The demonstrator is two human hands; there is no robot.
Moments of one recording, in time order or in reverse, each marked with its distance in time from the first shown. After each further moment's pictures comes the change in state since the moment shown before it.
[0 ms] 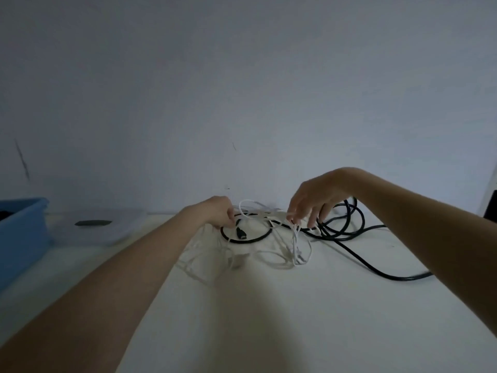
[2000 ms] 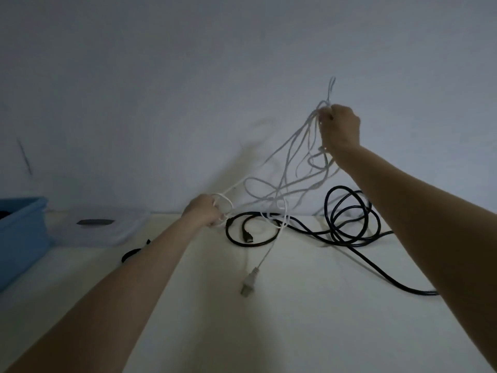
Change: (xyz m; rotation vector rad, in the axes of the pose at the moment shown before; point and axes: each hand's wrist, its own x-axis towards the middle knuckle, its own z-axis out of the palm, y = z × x) left_hand 0.008 -0.024 0.007 -0.260 0.334 -0.317; right_hand 0.028 -0.014 -0.060 0.541 1.312 -0.073
